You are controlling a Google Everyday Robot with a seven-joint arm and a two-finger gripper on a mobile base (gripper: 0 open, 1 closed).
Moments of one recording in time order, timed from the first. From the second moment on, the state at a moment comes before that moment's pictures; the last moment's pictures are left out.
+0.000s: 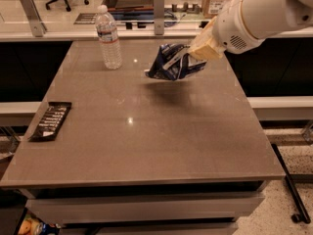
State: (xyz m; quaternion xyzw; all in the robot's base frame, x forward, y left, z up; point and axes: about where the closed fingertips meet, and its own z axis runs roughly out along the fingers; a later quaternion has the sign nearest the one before) arm 0.575 -0.098 0.980 -0.56 0.72 0.02 0.41
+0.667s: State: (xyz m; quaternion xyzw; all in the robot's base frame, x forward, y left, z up) arm 0.508 -0.032 0.996 -0.63 0.65 0.07 0.41
